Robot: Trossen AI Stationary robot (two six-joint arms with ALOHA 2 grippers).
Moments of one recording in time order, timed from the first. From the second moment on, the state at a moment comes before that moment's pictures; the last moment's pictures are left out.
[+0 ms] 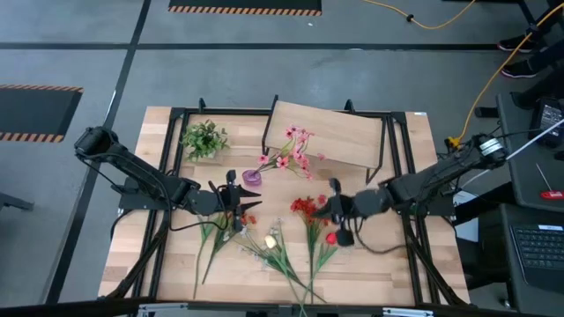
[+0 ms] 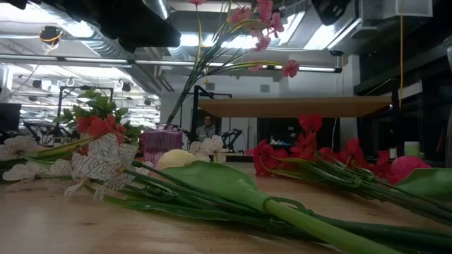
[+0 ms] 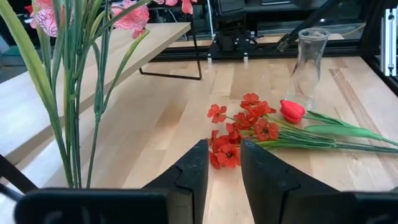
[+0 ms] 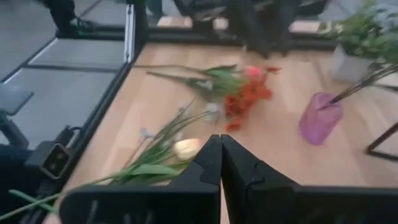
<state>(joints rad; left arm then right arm) -0.42 1.22 0.58 0.28 -0.63 -0.13 0.44 1.28 0.87 -0.05 0.29 0.18</state>
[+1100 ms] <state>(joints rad) -0.50 1.22 0.58 0.34 -0.57 -0.06 0.59 1.89 1.53 -0.80 0.31 0.46</state>
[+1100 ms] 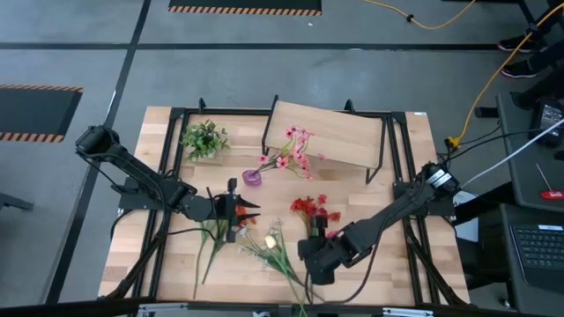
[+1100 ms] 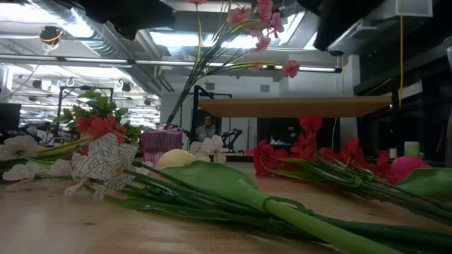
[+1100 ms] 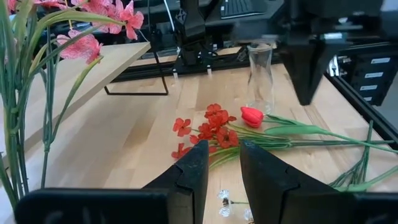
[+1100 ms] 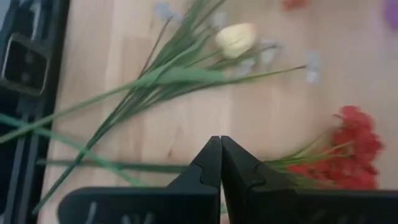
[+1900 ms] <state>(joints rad) -0.50 1.22 0.58 0.33 -0.58 -0.07 0.59 1.93 1.53 -0.68 0.26 0.49</state>
